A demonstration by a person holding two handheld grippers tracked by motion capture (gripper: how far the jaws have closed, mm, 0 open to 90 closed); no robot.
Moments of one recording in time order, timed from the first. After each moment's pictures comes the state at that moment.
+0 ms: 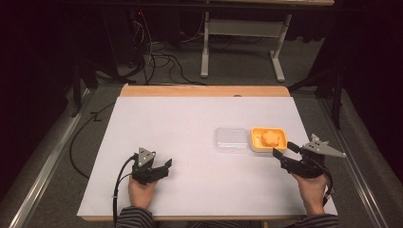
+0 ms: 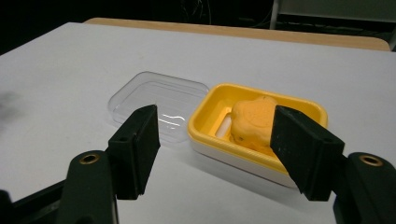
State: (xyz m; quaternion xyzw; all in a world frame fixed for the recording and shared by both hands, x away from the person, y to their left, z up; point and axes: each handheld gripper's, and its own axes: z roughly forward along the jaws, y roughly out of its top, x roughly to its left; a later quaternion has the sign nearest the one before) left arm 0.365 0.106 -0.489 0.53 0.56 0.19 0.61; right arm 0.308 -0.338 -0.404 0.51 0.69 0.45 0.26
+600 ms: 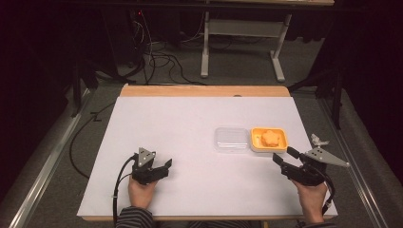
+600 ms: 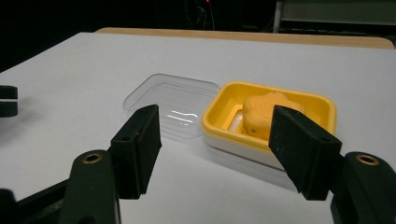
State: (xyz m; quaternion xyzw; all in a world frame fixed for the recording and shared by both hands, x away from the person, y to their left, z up) left arm 0.365 0.105 -0.489 0.52 0.56 0.19 0.61; right arm 0.289 -0.334 -0.407 0.51 0.67 0.47 0.26
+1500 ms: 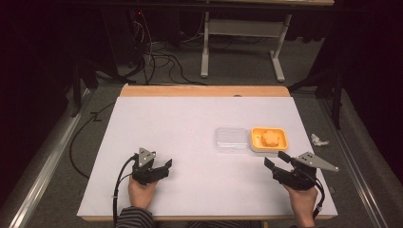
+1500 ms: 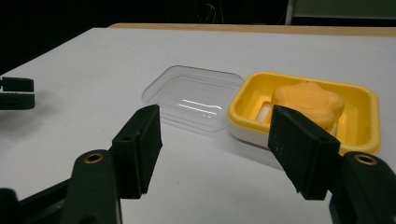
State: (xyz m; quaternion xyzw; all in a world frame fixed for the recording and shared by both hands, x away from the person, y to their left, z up) left arm 0.365 0.104 -0.488 0.52 0.56 0.19 0.61; right arm 0.284 -0.313 -0.420 0.50 0.68 0.48 0.24
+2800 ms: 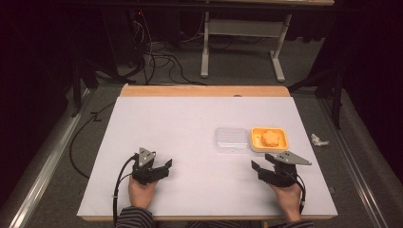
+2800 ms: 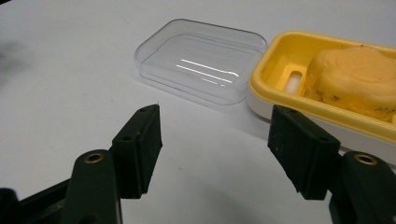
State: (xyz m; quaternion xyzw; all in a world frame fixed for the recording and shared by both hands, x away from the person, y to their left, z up) left arm 0.365 0.104 -0.489 0.53 0.56 0.19 0.61; right arm 0.308 -0.285 -0.451 0.50 0.72 0.42 0.23
